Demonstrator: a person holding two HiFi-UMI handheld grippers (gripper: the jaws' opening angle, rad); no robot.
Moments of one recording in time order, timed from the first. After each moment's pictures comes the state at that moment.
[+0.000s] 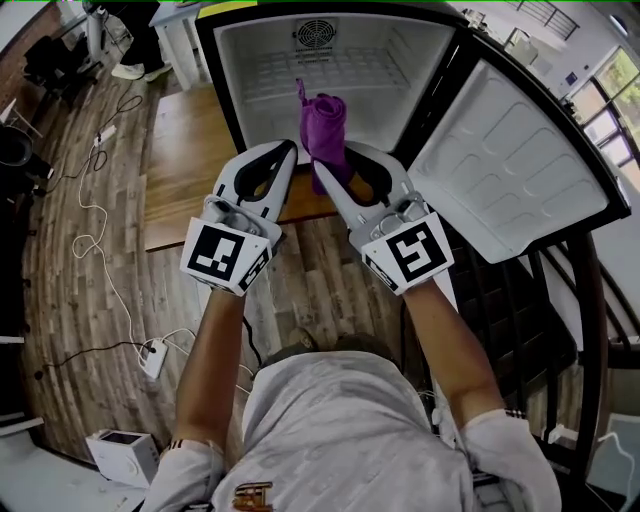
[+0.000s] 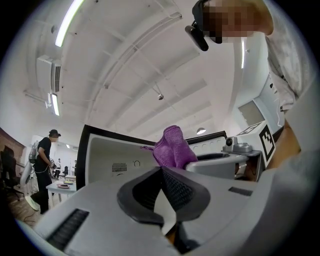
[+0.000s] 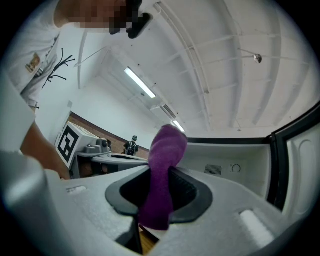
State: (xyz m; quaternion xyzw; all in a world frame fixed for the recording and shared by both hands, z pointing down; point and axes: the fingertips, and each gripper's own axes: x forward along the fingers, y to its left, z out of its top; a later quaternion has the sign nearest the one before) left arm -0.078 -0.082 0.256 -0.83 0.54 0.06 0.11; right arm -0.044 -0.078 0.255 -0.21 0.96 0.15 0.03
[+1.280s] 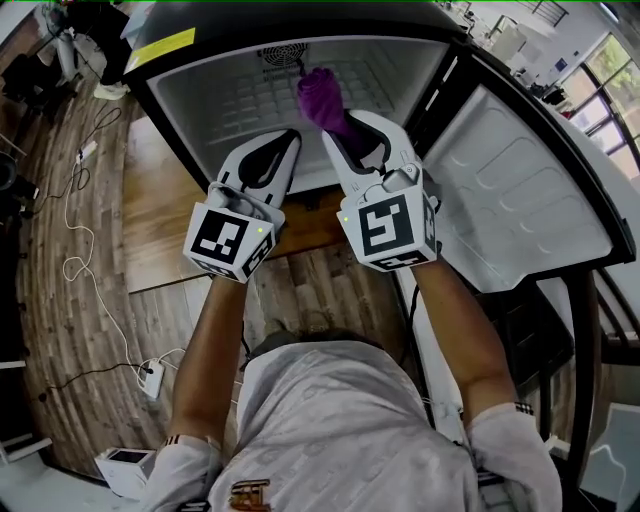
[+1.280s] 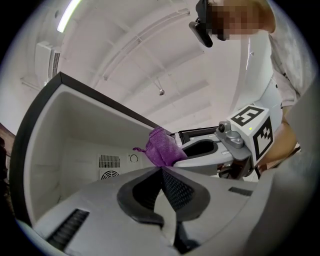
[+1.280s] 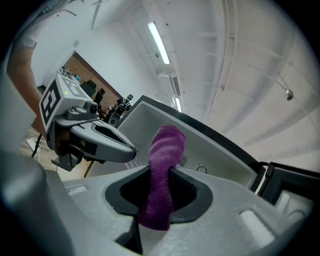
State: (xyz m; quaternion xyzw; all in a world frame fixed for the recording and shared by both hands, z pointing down) left arm -0.057 -0.224 0.265 -0.85 0.51 0.07 0.09; right arm -0.026 -0.245 0.260 -0.33 0.88 0.29 -0.18
